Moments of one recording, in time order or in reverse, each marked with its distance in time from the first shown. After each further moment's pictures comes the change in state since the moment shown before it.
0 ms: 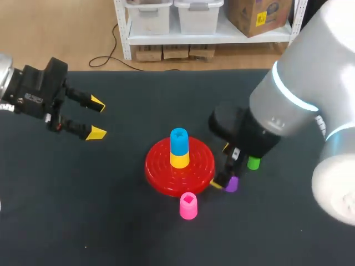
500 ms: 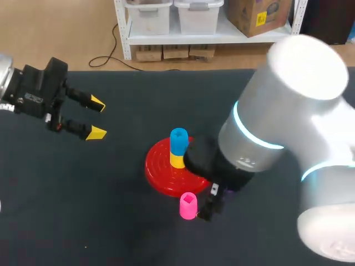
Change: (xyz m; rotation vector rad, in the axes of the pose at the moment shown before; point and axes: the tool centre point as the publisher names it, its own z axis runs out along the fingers) left arm 0.000 0.000 0.000 0.000 0.000 0.000; right arm -0.001 0.053 0.036 0.016 0.085 -0.075
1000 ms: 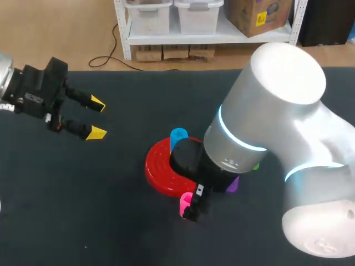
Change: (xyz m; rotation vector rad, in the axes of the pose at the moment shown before) left arm 0.000 0.000 0.000 0.000 0.000 0.000; right arm -0.021 0.004 0.016 -0.032 -0.033 0.003
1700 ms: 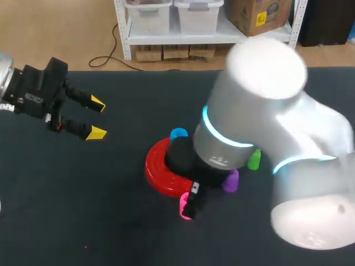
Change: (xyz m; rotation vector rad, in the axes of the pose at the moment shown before) left arm 0.000 0.000 0.000 0.000 0.000 0.000; right arm -0.003 -0.006 0.001 0.059 0.097 -0.011
